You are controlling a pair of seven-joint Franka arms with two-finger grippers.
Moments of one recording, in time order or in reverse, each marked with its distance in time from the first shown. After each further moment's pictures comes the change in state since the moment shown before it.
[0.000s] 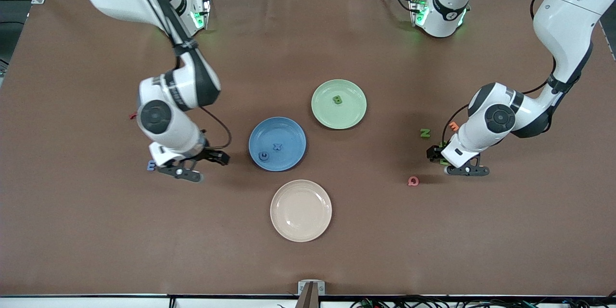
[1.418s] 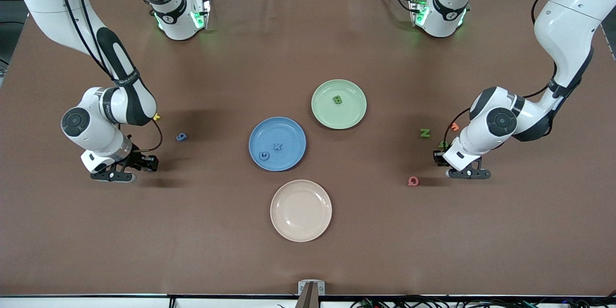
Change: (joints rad) left arm 0.001 0.032 0.012 0.027 0.031 0.011 0.000; right arm -0.337 0.086 0.005 -0.216 0.000 0.402 -0.500
